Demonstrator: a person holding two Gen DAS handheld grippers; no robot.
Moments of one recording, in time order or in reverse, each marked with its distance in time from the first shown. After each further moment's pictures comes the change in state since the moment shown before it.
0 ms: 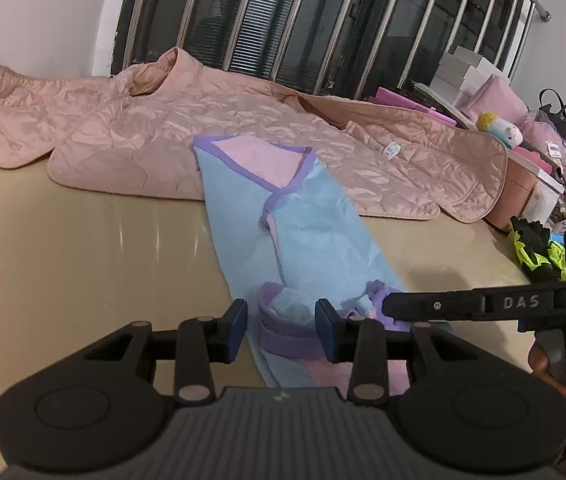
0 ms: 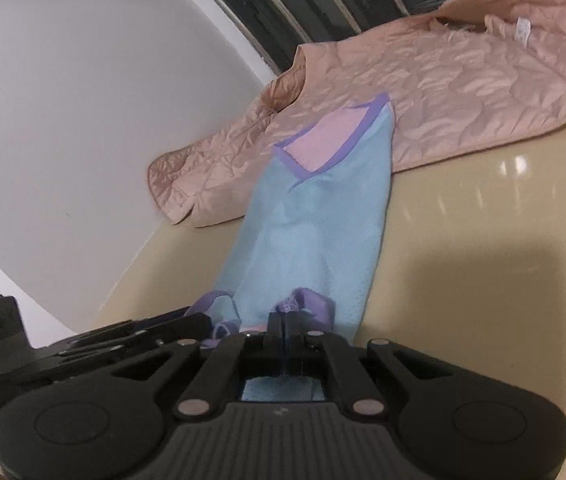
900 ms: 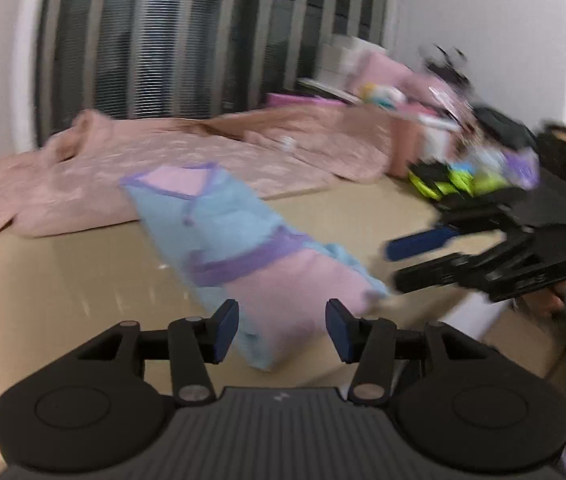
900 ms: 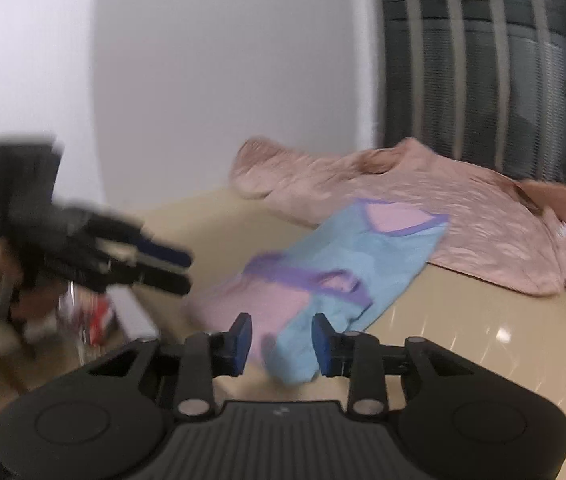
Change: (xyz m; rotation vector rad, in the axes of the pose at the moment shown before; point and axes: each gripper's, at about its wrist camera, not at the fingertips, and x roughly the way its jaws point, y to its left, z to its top) left arm -0.077 -0.028 -0.053 0.354 -0.064 -0.175; right arm -0.076 0.061 -0.070 -0.671 -0.086 -0.033
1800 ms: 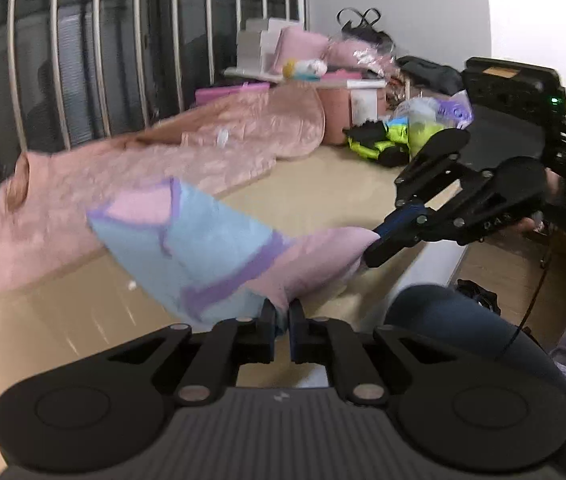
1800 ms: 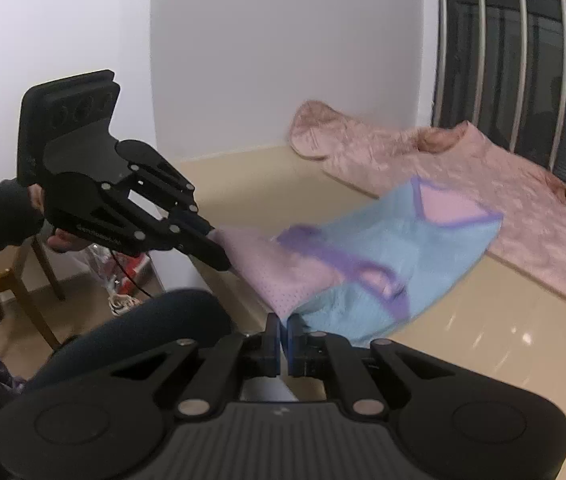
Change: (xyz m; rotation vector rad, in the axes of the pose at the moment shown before) left arm -0.019 0.011 0.012 0.218 0.038 -0.134; right arm -0.007 0.015 0.008 -0.078 0.087 0.133
